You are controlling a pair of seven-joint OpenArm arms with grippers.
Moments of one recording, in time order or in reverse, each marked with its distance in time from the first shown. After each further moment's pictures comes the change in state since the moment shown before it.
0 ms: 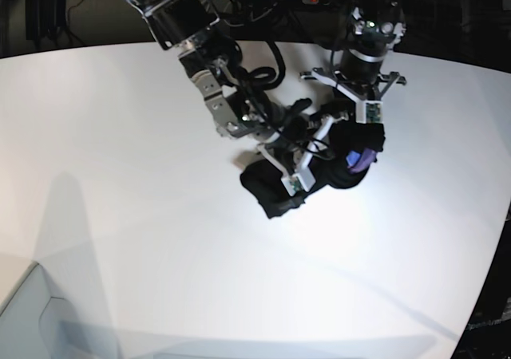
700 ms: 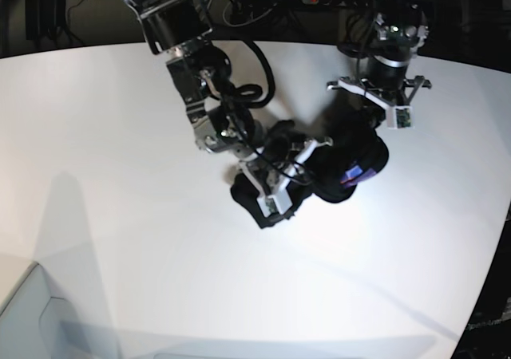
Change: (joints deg) left arm -0.2 -0.2 -8.6 1.7 -1.1 -1.6 -0.1; right arm 1.0 -0.2 8.3 3.3 0.2 0.5 -1.8
